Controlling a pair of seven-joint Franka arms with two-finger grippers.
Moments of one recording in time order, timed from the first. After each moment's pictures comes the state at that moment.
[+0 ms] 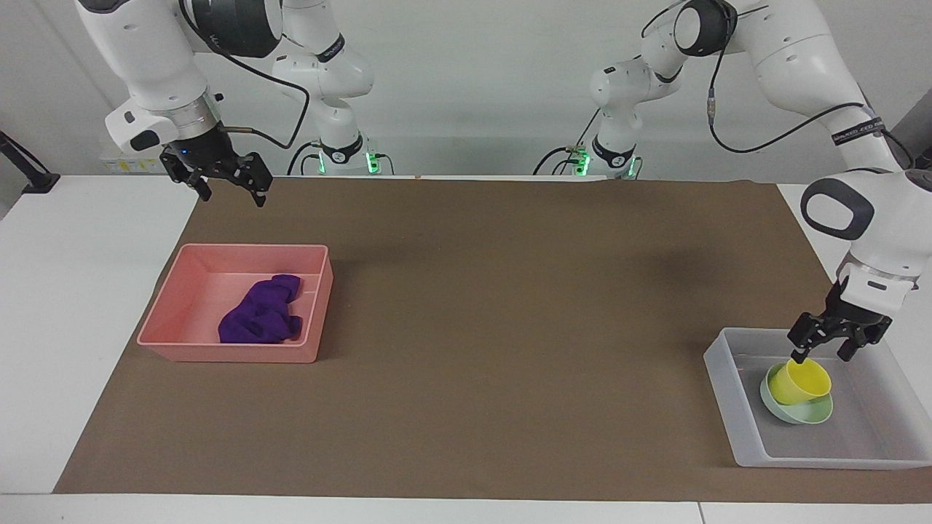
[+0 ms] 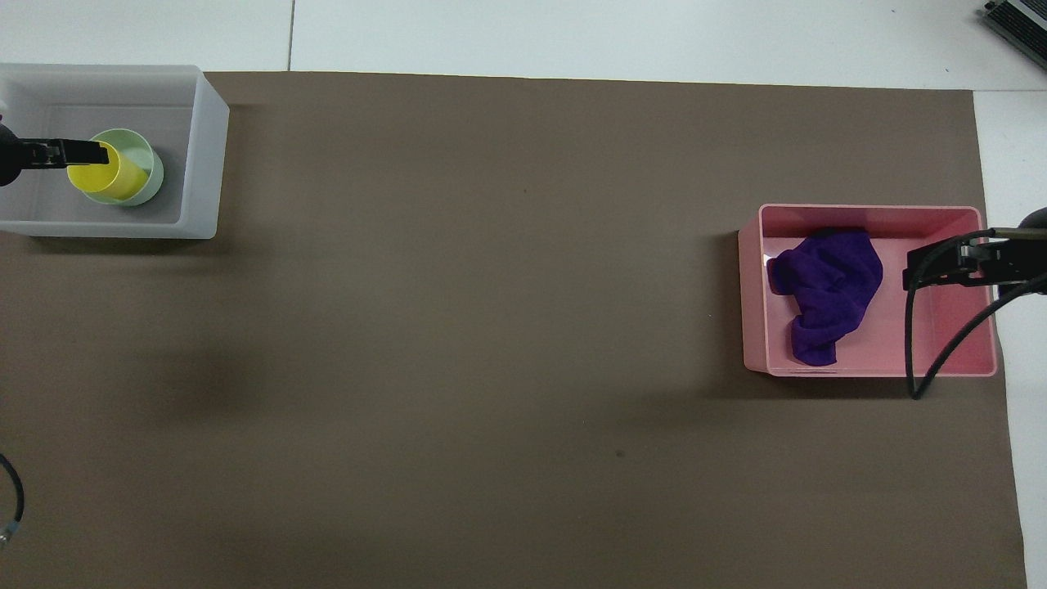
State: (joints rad) left arm 0.22 0.36 -0.06 -1.64 -0.12 2.34 0.27; right arm 0.01 -0.02 -0.04 -1.63 -0.04 1.57 0.08
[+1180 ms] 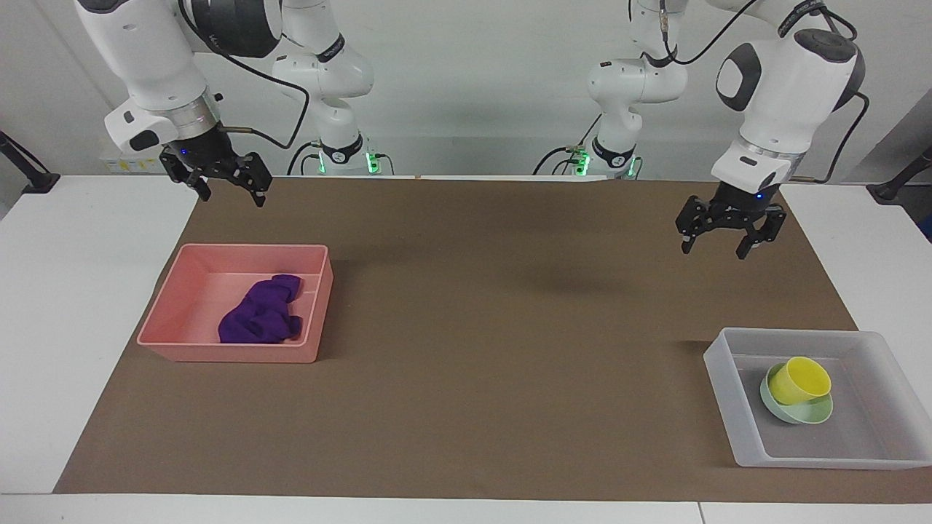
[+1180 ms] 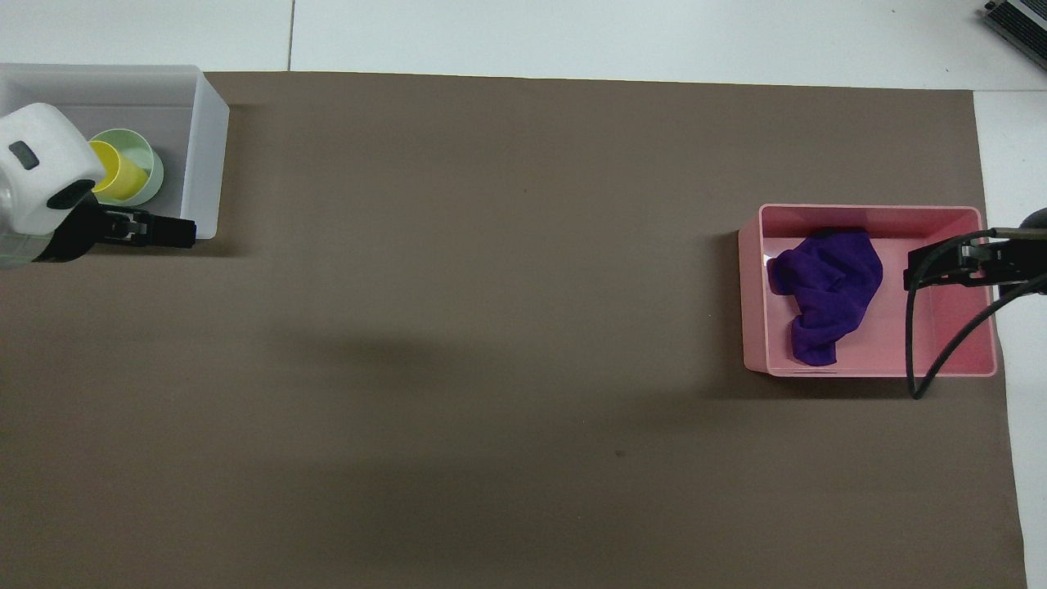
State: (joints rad) left arm -0.04 -0.04 -0.06 -1.78 -0.02 1.94 0.09; right arm 0.01 -0.02 -0.04 -1.63 -0.04 1.57 0.08
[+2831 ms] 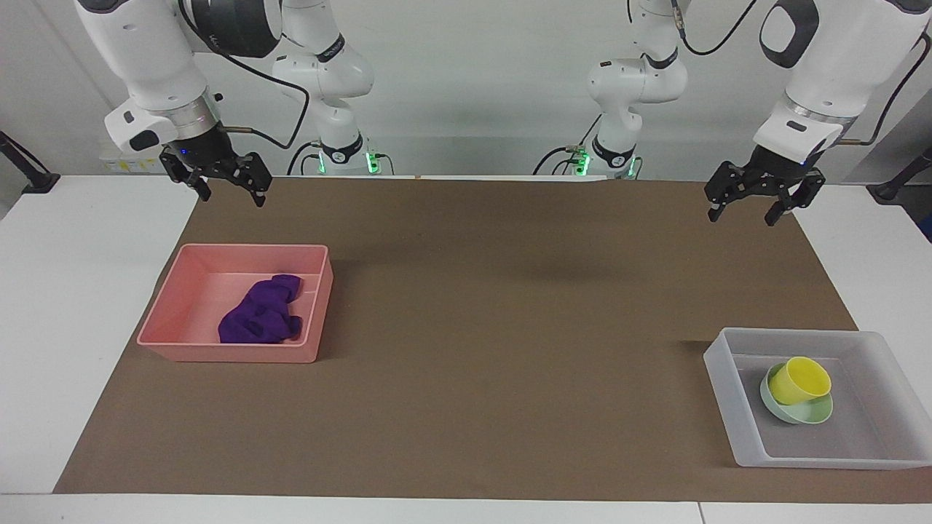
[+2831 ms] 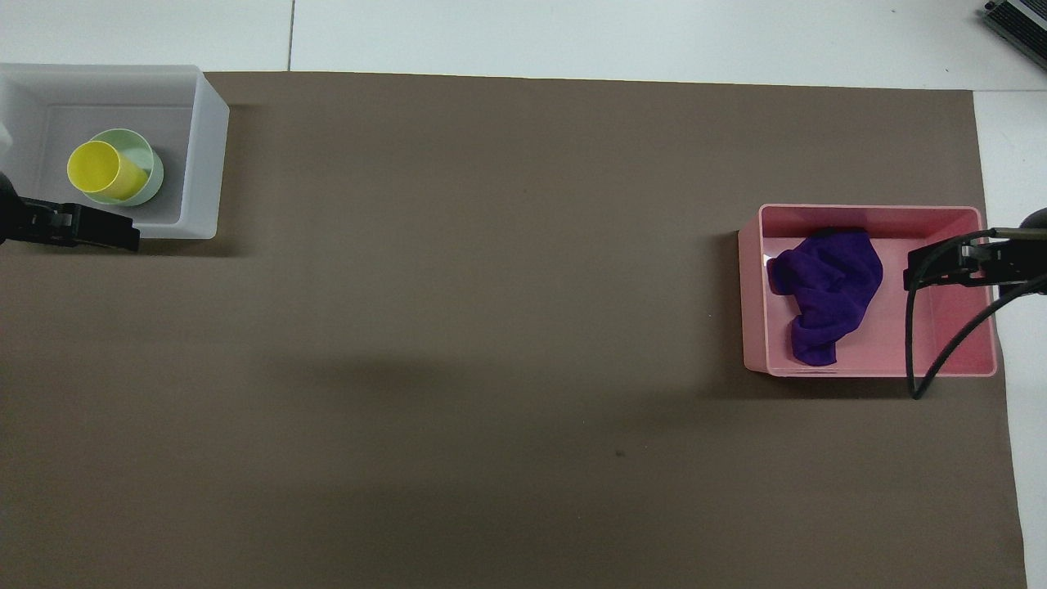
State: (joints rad) left arm -0.05 -0.01 -0.01 -1.62 -0.02 1.69 0.08; right arm 0.01 -0.02 -0.04 -1.63 -0.04 1.57 0.08
